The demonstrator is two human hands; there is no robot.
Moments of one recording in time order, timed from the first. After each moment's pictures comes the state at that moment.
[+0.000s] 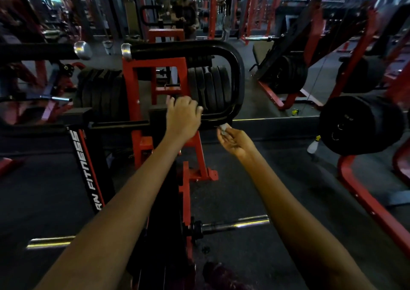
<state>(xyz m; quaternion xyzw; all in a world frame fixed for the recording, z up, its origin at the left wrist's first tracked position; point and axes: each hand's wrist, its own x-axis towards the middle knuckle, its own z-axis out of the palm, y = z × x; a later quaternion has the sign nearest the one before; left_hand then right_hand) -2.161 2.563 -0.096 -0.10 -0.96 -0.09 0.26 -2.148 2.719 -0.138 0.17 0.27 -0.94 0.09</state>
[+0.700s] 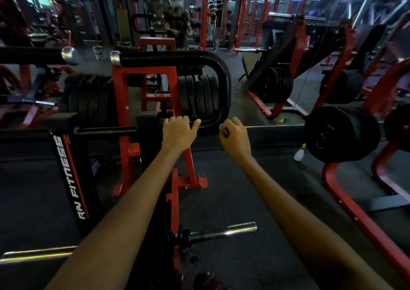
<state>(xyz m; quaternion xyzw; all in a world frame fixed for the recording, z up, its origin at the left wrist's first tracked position) -2.155 2.585 -0.110 -0.07 -0.97 -0.11 0.20 -2.142 2.756 -0.134 -0.13 0.87 -0.29 -0.37</state>
